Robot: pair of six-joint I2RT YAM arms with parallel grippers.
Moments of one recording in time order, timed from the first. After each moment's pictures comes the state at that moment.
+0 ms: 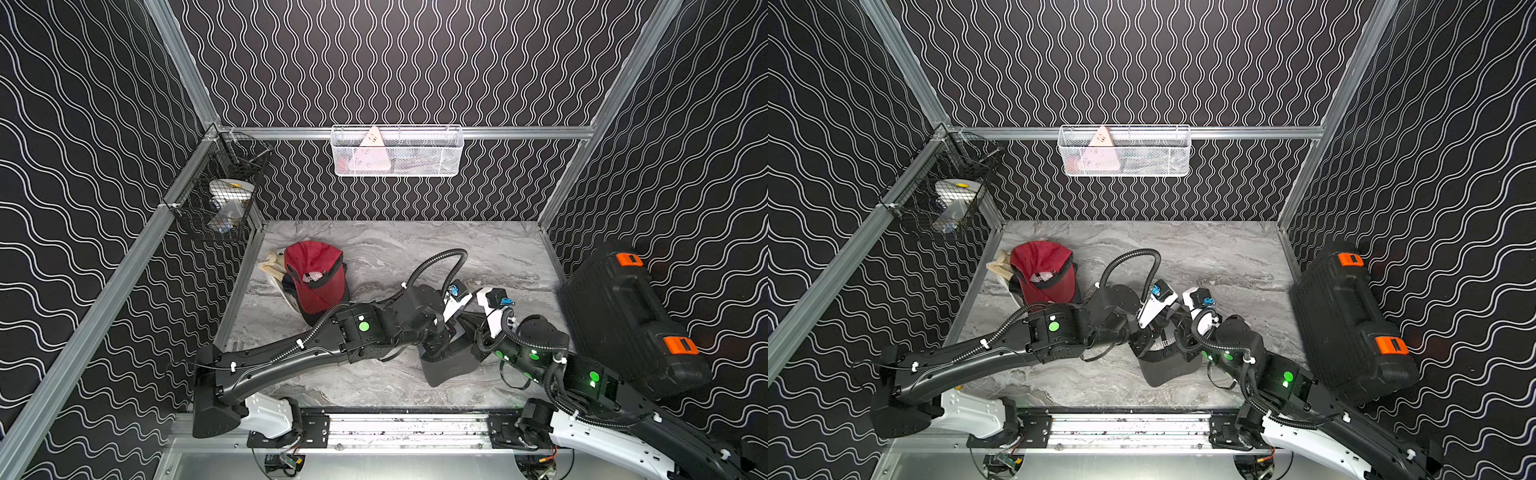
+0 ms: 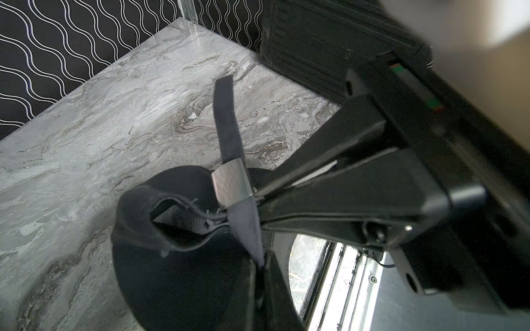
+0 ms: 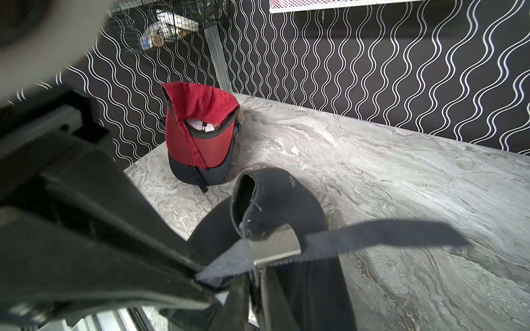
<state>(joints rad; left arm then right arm) -1.13 1.40 1.39 -0.59 -0.11 -0.16 1.00 0.60 0.74 -0.43 0.29 0.25</state>
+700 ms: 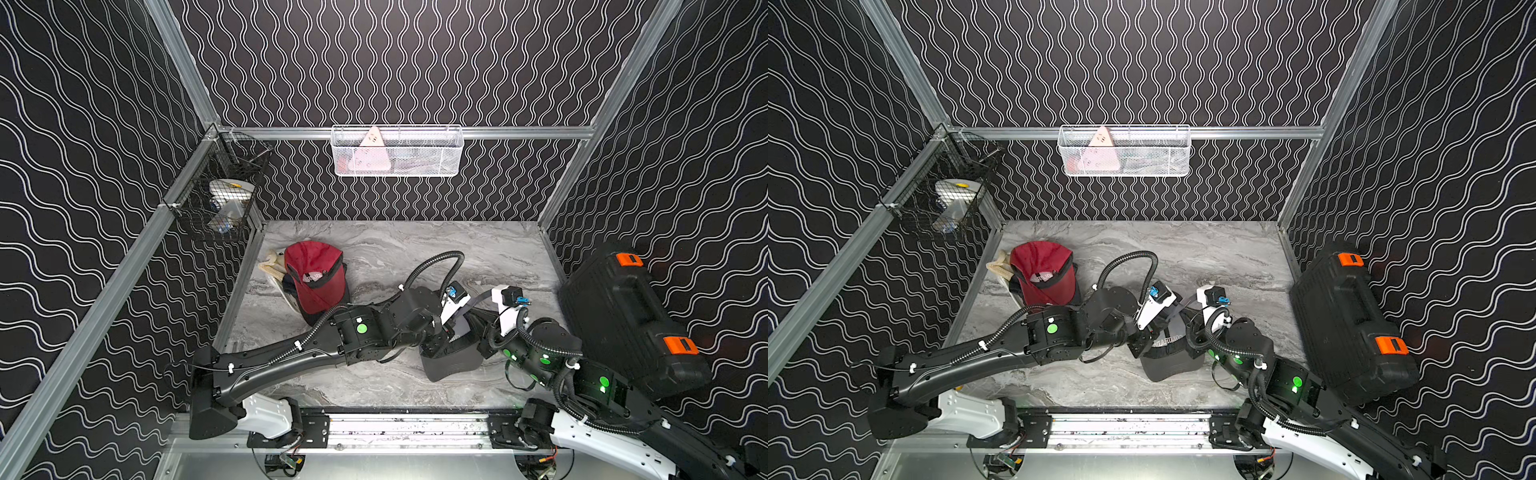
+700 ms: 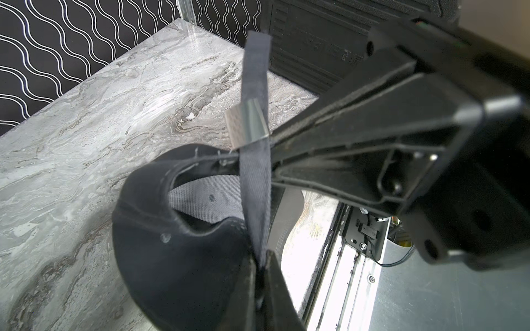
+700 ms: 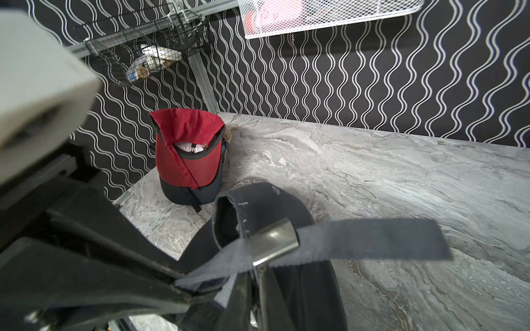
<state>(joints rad) -1.13 1.38 1.36 -0.57 -0.10 -0.17 1.00 0.55 0.75 -0.43 0.39 0.31</state>
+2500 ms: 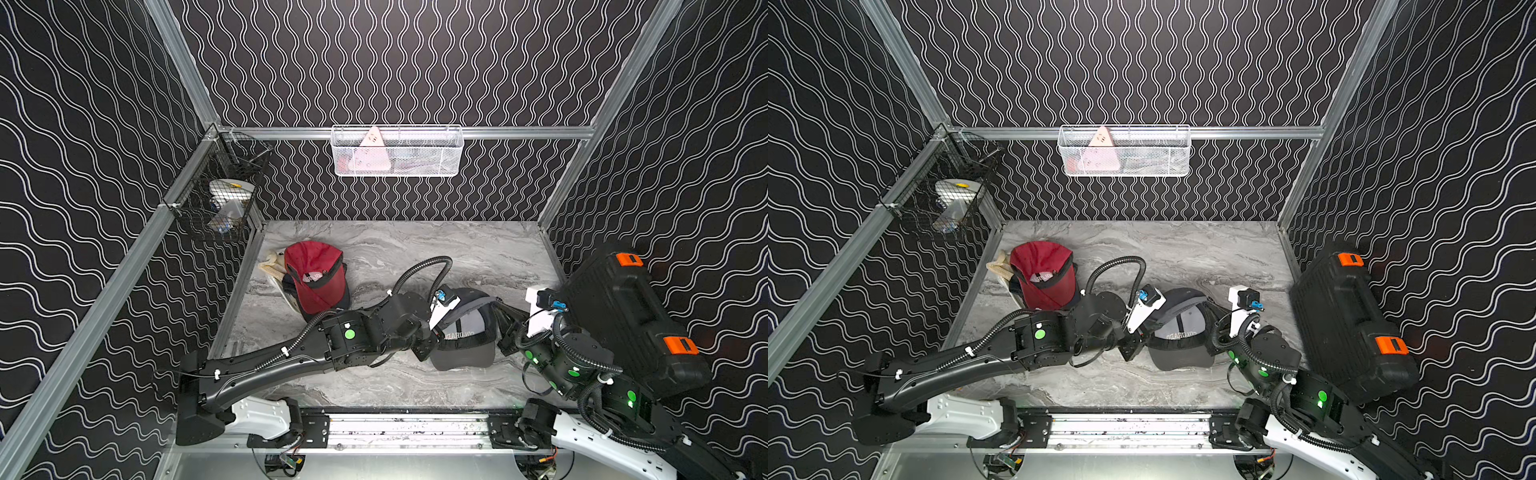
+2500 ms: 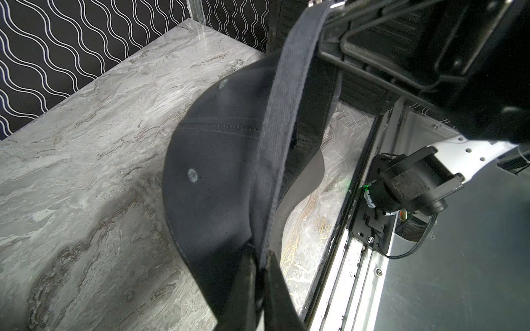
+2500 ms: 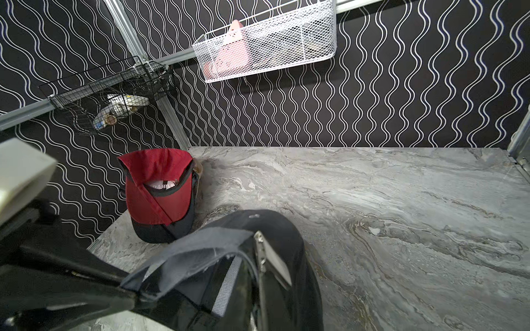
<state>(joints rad) -1.13 1.30 1.27 -0.57 -0.13 -0.17 1.00 0.42 0.76 -0.50 0.56 0.34</state>
